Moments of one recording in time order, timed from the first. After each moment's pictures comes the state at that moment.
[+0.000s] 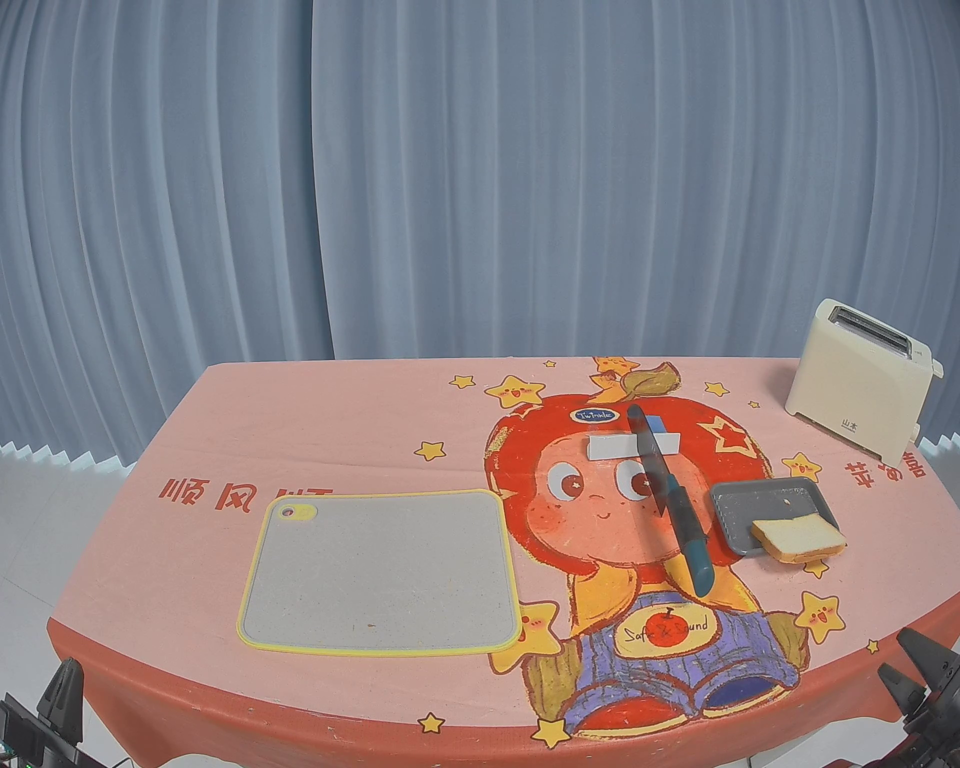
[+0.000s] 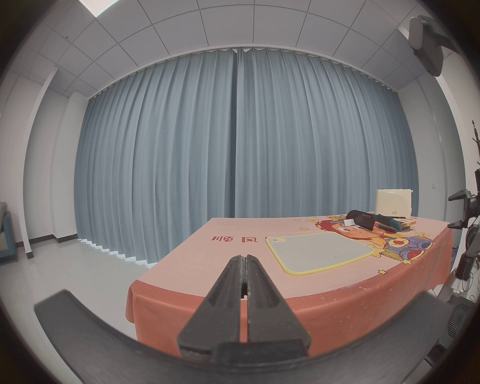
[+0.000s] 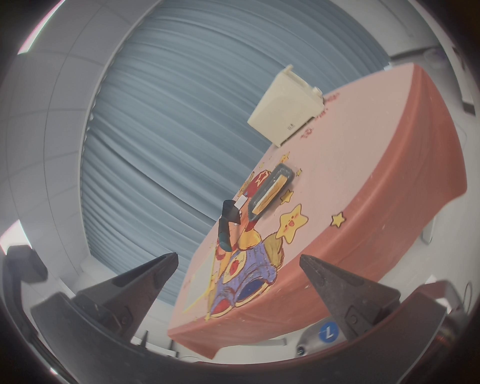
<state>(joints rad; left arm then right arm) 0.00 0.02 -0.02 -0.01 0.00 0.00 0.08 0.23 -0.10 0.11 0.22 0.95</state>
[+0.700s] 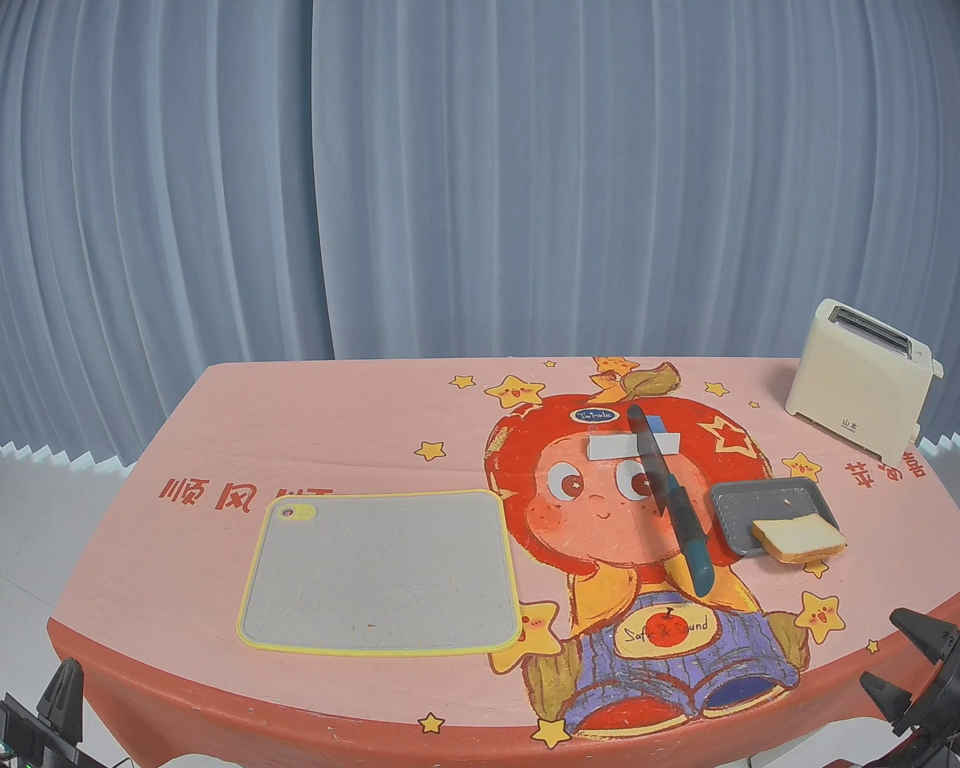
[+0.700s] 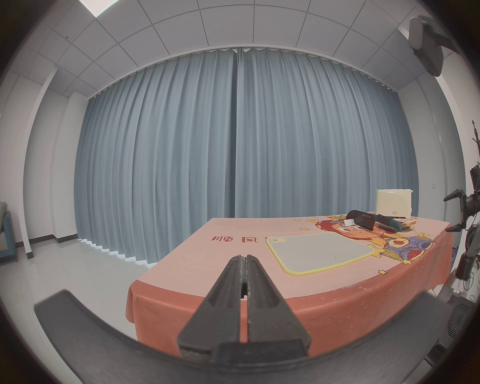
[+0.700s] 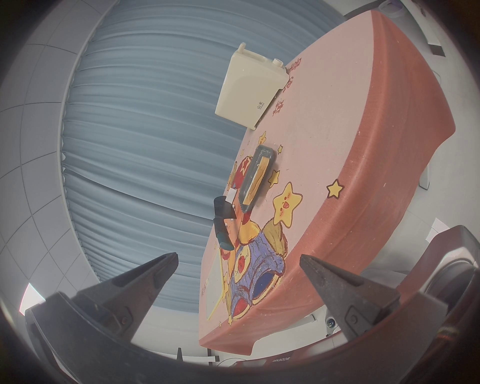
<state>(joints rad) 0.00 0.02 -0.02 -0.01 0.00 0.00 0.01 0.38 -0.10 0.06 0.31 1.19</state>
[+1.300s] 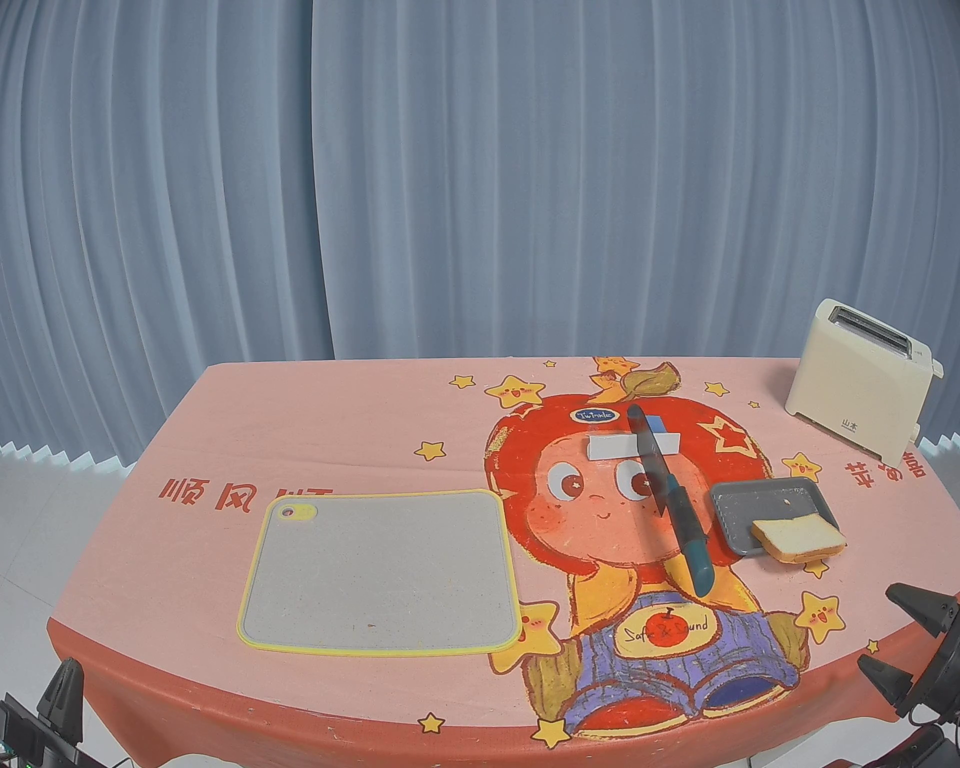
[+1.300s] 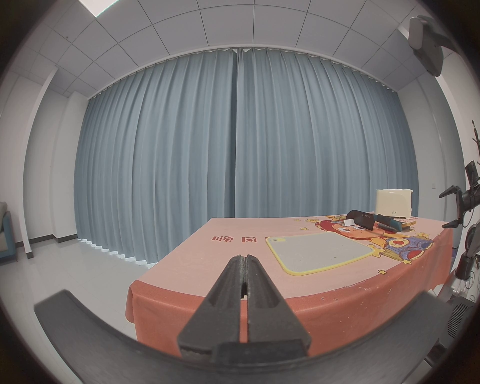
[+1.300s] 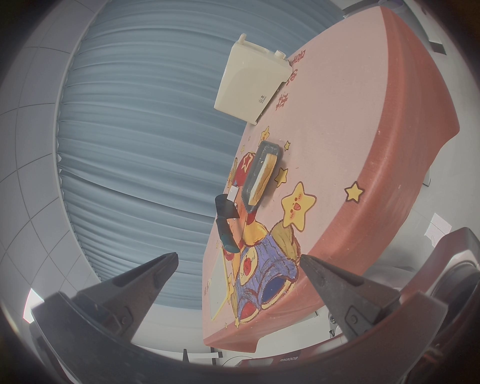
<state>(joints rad) 0.00 0.02 -0.02 -0.01 0.00 0.00 -0.02 0.53 -0.12 -0.04 0.36 1.19</state>
